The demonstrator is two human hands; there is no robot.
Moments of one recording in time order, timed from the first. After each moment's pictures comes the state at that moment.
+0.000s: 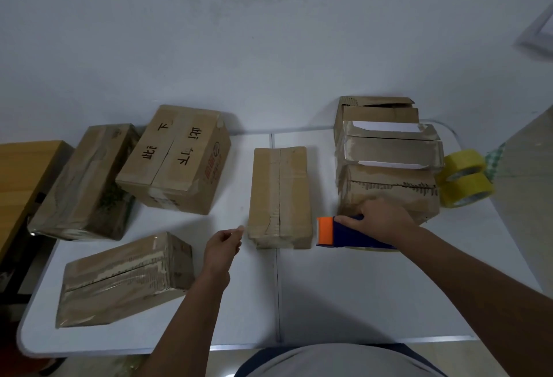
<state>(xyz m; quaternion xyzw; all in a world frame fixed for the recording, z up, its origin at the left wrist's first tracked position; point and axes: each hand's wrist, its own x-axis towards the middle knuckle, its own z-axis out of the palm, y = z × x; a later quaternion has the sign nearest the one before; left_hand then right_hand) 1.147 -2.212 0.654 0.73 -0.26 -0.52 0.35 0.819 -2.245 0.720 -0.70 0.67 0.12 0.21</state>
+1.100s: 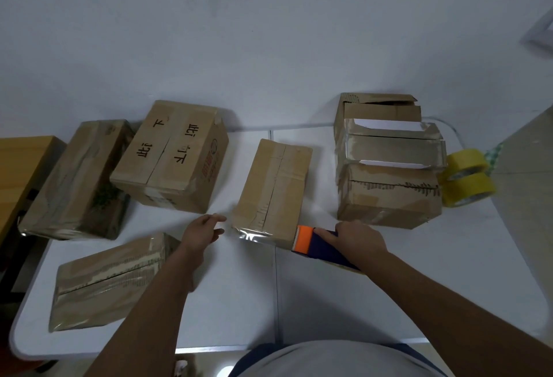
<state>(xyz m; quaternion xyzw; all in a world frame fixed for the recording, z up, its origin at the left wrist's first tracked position) 1.193 -2.257 0.651 0.74 -0.33 -0.52 0.28 0.871 -2.222 0.686 -0.65 0.71 0.13 0.23</state>
